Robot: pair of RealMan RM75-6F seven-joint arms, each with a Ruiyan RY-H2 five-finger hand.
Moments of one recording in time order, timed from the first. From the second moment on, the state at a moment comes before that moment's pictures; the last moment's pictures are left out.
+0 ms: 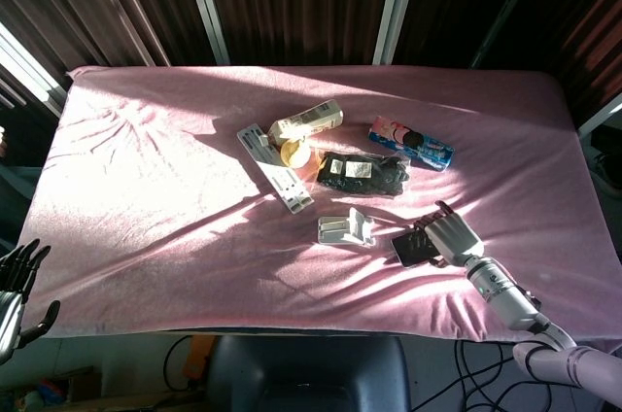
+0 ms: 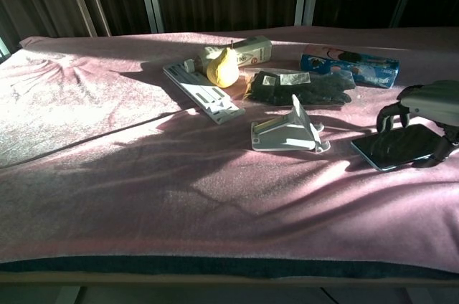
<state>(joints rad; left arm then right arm) -0.03 -1.05 0.01 -1.58 1.60 1.56 -0.06 0.59 -1.44 0.00 -1.15 -1.45 0.90 -0.12</state>
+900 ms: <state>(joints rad) -0.04 -1.05 0.01 -1.59 1.60 1.55 -0.05 0.57 -1.46 0.22 -1.40 -1.27 1.04 0.39</state>
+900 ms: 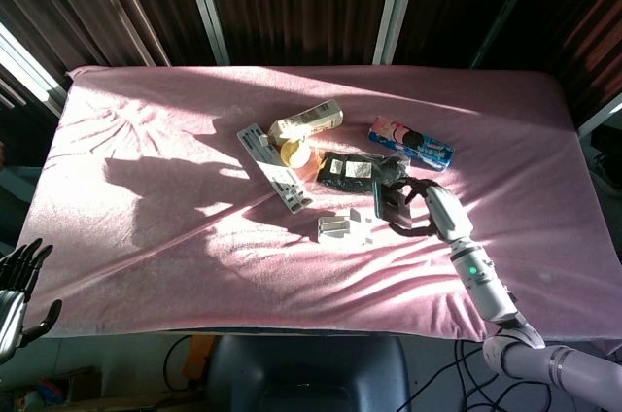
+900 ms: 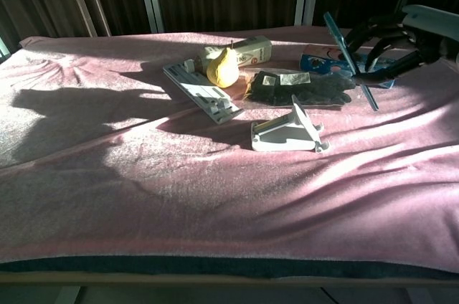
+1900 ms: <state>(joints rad) -0.03 -1.04 0.02 -1.58 1.60 1.56 -0.07 0.60 -1.74 0.30 -1.31 -1.12 0.98 0.41</state>
